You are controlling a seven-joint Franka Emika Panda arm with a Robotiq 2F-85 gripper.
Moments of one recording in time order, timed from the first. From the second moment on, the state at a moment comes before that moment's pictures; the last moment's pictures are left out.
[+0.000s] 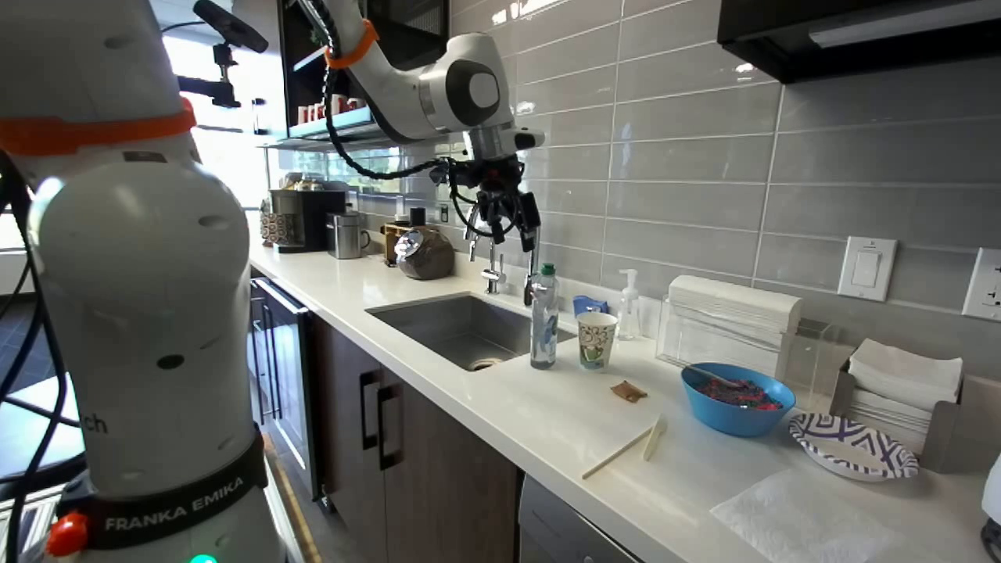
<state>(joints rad) 0.06 -0.25 0.28 -2.45 -0.09 2.51 0.44</state>
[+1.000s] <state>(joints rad) 0.09 0.03 0.21 -2.30 -0.15 2.81 0.05</state>
